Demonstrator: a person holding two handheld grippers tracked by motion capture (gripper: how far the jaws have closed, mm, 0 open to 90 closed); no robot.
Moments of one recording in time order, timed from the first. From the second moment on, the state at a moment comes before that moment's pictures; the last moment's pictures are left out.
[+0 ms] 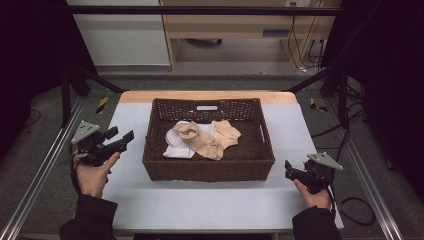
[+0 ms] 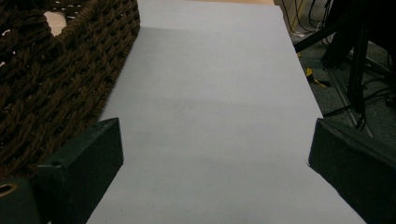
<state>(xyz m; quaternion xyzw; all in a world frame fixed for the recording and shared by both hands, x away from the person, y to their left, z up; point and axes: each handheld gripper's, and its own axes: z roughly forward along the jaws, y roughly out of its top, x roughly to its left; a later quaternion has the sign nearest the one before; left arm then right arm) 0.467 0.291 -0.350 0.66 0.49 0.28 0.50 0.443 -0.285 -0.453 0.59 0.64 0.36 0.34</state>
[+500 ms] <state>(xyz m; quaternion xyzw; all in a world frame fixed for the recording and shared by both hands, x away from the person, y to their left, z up) 0.488 0.246 -0.337 0.68 0.46 0.27 0.50 0.443 -0.286 -0.453 0.59 0.64 0.36 0.34</state>
